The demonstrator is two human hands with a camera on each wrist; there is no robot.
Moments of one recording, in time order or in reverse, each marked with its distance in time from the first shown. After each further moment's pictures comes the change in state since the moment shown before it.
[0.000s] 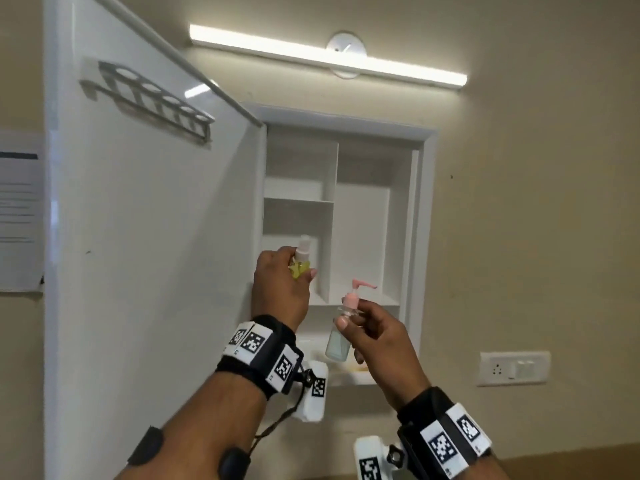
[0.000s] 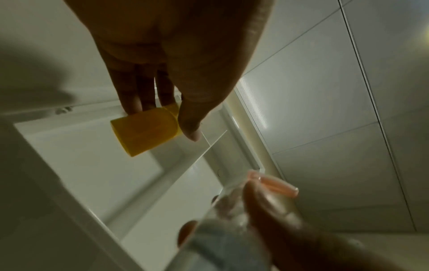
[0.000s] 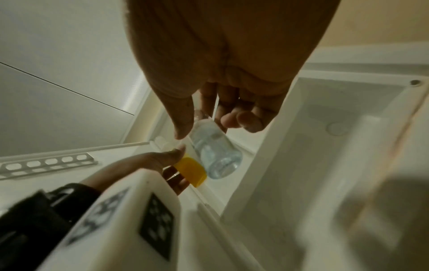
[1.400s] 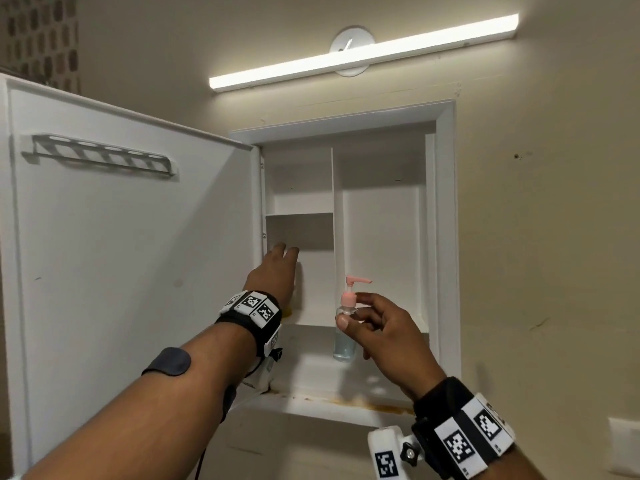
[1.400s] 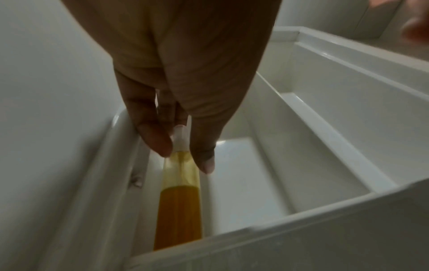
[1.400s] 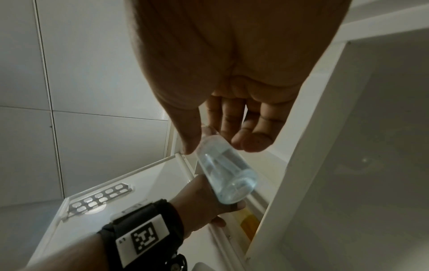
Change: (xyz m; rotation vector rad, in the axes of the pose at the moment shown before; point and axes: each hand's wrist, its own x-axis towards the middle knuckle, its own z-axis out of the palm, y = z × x) left_hand 0.069 -0.013 0.036 0.991 -0.229 0.055; right_hand 0.093 0.033 -0.059 0.086 -0.369 -0.115
